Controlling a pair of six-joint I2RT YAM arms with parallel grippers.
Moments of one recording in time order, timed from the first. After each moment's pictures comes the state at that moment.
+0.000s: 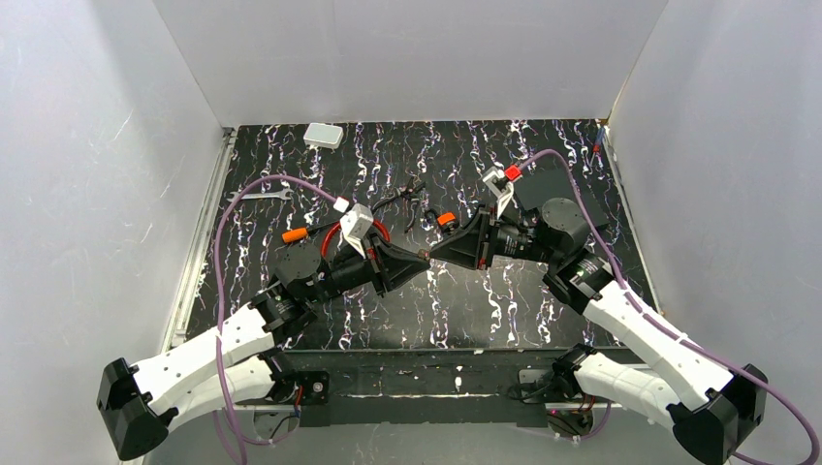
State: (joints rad) left arm -0.90 0.84 0.62 0.34 0.33 -0.49; right arm 0.69 0.92 0.82 0.12 -0.72 0.66
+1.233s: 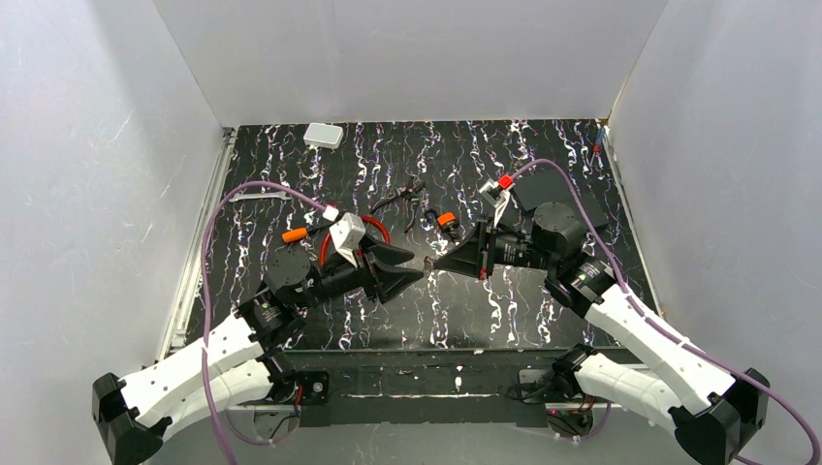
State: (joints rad) left arm -0.90 0.76 0.61 0.23 0.29 -0.36; right arm 0.69 0.89 0.79 -0.03 -0.70 0.64
